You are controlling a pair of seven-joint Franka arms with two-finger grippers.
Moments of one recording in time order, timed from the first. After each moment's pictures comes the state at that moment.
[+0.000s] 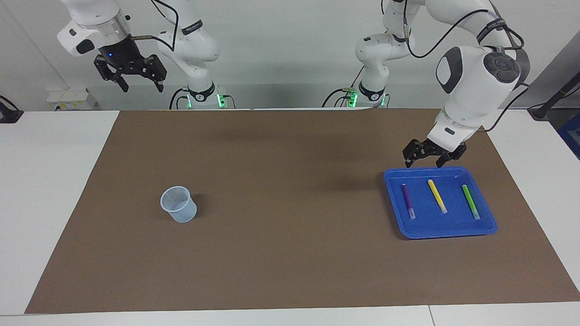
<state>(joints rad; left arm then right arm) 0.15 0.13 -0.31 -1.64 0.01 1.77 -0.07 -0.22 -0.19 0.19 -1.66 0.04 1.38 0.01</state>
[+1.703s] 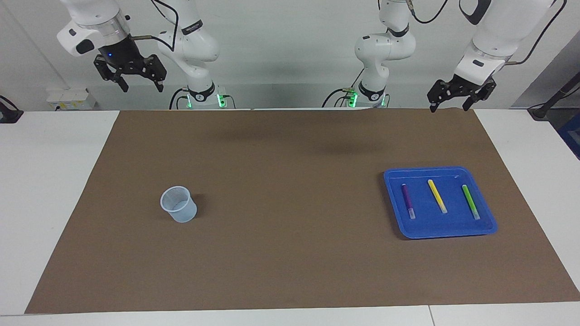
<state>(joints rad) 0.04 -0.11 -0.07 -1.71 0.04 1.53 0.02 -0.22 -0.19 0.19 -1.66 0.04 1.38 0.01</state>
